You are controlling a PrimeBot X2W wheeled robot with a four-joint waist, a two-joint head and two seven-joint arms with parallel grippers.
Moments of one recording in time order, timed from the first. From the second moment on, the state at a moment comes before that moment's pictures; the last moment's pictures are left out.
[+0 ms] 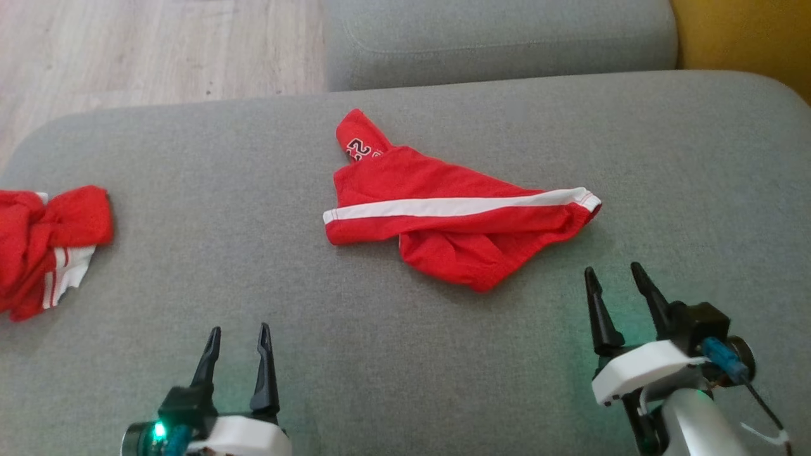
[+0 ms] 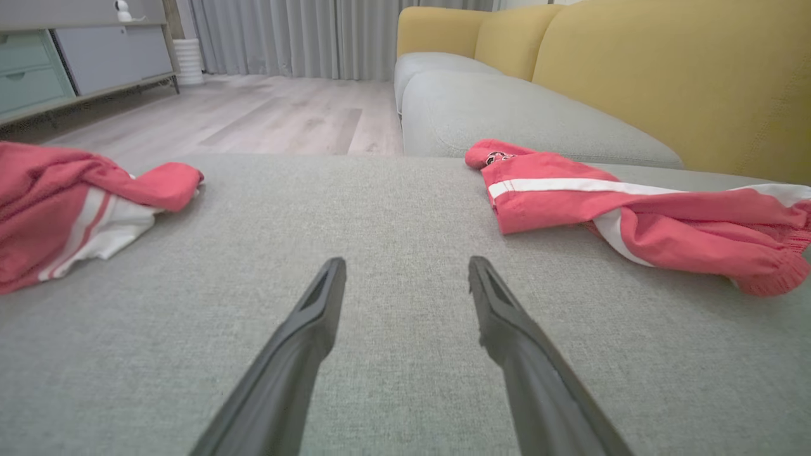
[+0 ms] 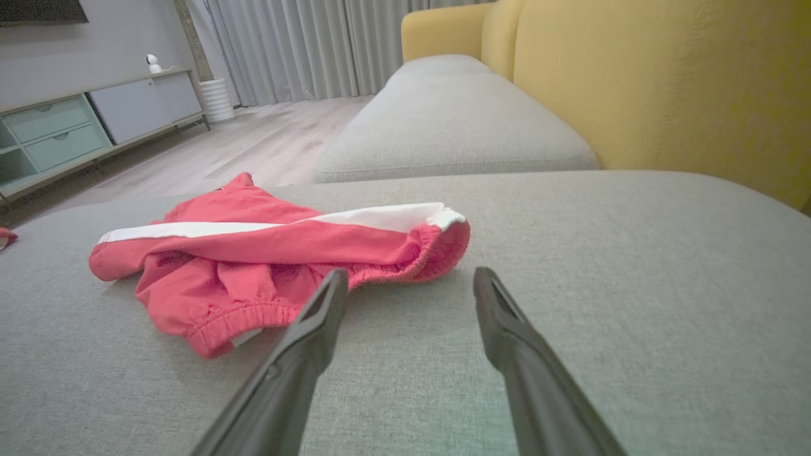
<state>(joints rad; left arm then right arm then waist) -0.02 0.05 -0.15 0.41 -0.19 0.02 -0.26 -0.16 -0.05 0.07 0.53 0.10 0.13 -0.26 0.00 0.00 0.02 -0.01</state>
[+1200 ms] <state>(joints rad) -0.68 0.06 -0.49 0.95 -0.81 -0.12 -0.25 -0.28 -0.05 0.13 0.48 0.14 0.13 -0.26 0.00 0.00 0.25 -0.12</state>
